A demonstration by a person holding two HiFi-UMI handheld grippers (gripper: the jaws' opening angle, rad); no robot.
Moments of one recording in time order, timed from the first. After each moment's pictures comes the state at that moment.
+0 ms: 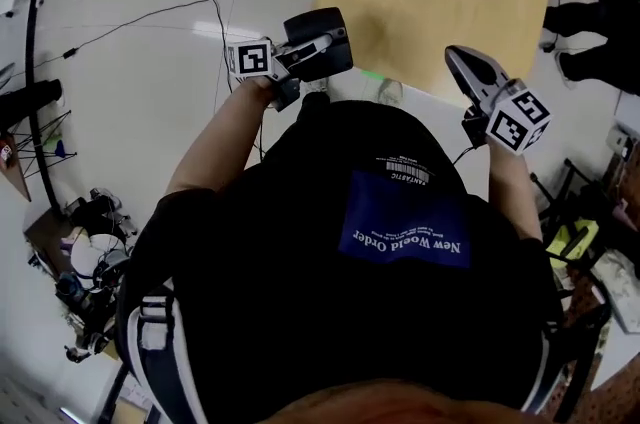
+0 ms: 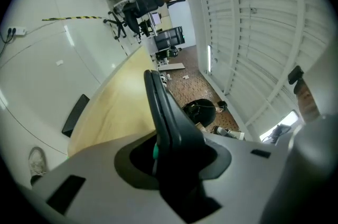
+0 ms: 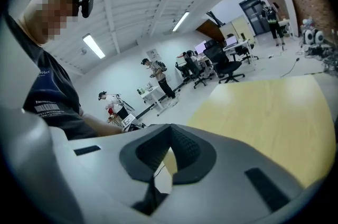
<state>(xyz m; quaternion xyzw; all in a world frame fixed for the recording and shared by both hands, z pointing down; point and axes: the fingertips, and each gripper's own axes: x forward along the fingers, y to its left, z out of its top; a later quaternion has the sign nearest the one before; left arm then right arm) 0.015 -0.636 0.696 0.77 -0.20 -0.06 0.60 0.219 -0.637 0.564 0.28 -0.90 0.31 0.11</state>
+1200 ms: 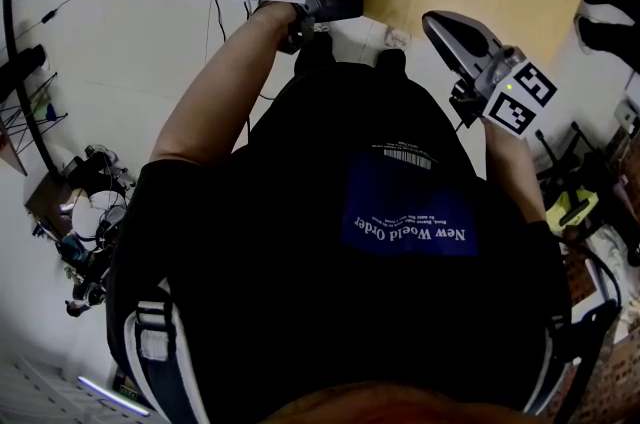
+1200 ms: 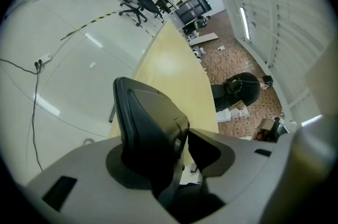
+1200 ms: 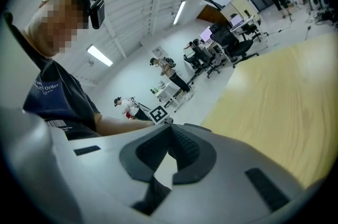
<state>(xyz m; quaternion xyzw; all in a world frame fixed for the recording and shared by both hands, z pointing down) 0.017 -0.655 0.758 0.71 -0.29 0.18 0.62 0.128 -0.622 0.580 0.20 -0.90 0.38 0.09</state>
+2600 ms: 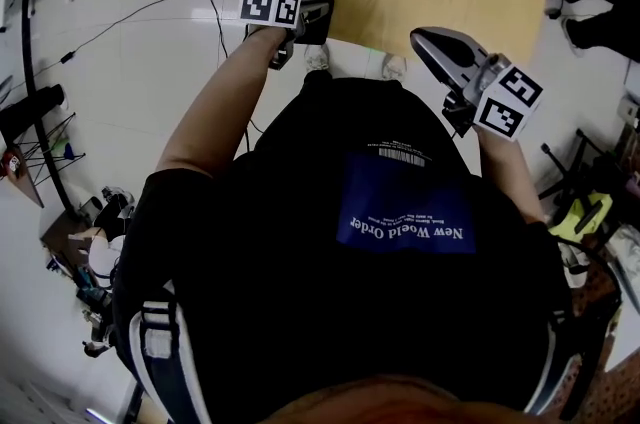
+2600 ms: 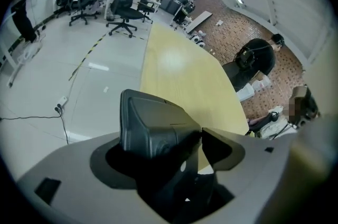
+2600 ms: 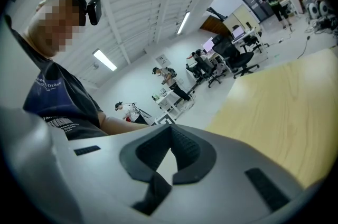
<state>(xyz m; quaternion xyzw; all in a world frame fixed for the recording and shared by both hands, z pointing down) -0.025 -0.675 0.777 0.72 -0.34 0.33 0.50 0.143 -0.622 0.544 0.21 -0.91 0.36 0.06</state>
